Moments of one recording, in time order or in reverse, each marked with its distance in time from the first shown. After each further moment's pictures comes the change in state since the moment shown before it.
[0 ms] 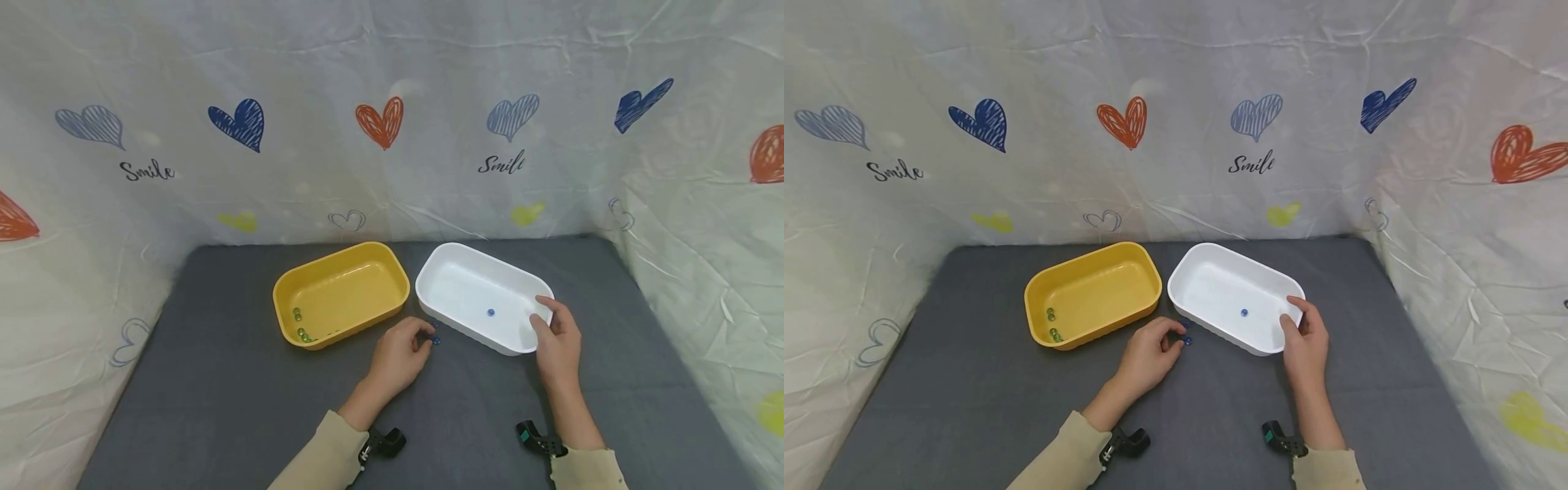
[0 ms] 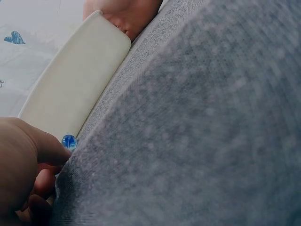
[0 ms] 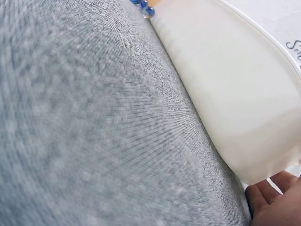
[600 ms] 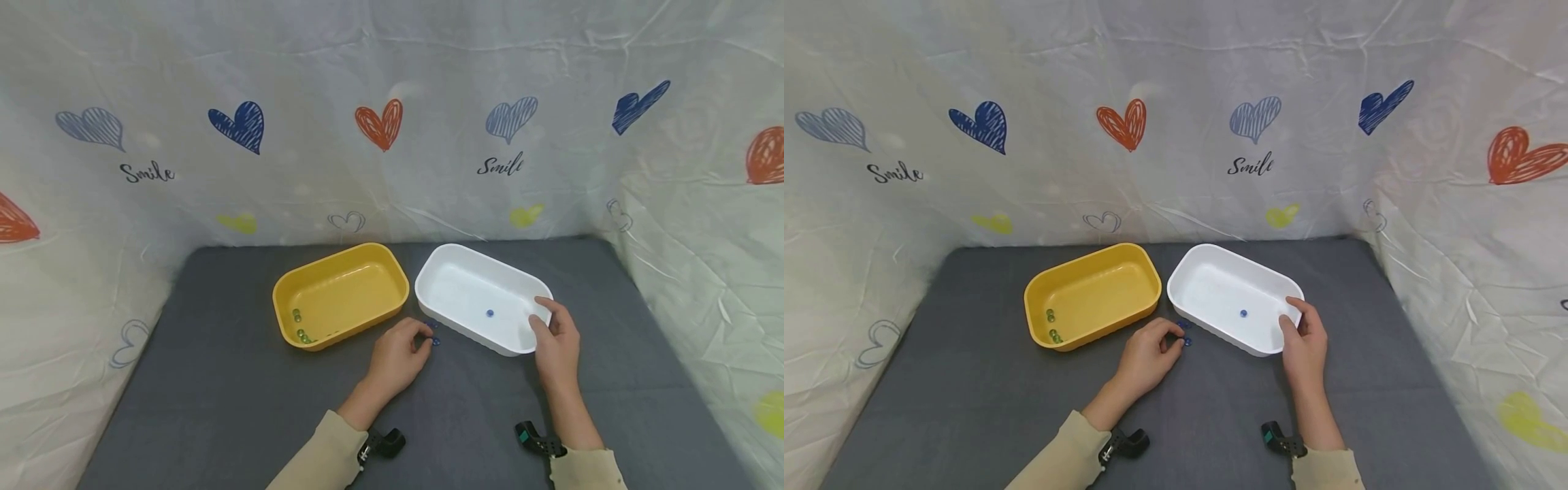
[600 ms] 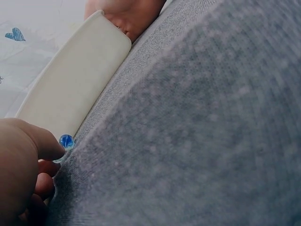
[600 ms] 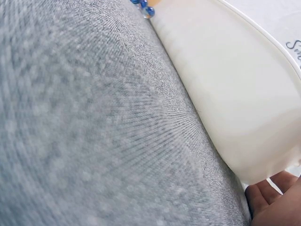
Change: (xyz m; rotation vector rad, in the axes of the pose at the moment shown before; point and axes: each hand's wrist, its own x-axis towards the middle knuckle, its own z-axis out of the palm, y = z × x) left_hand -0.001 -0.002 0.000 0.018 0.012 0.028; right_hand -0.001 0.003 0.000 -0.011 0.000 -0.010
